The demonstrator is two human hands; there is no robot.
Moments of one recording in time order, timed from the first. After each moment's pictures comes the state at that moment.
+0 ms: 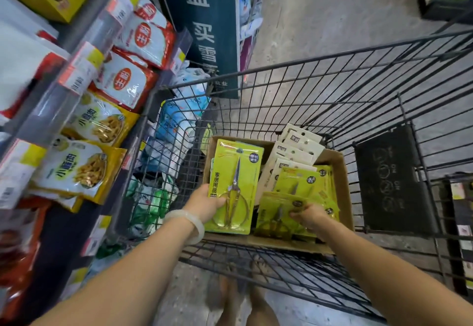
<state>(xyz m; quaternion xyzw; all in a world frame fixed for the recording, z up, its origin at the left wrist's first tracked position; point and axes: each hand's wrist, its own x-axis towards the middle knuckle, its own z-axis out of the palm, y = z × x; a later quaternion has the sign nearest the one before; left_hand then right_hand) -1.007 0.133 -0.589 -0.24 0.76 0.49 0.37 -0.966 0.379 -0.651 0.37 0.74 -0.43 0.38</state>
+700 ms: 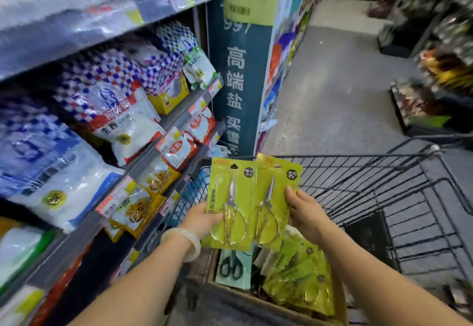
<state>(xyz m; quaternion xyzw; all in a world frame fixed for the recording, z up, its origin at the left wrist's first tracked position) -0.994 0.094 -0.448 -0.21 0.76 0.57 0.23 -1.015 0.327 -0.452 0.20 0.63 -0.73 0.17</state>
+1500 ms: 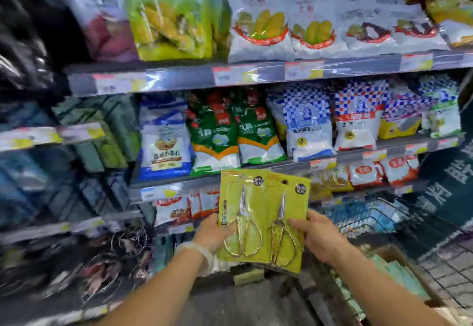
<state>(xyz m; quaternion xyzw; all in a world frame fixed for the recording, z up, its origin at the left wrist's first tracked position) -0.645 0.008 -0.389 -0.50 0.61 0.60 -0.15 -0.835 0.120 -0.397 -0.14 0.64 -0.57 0.49</state>
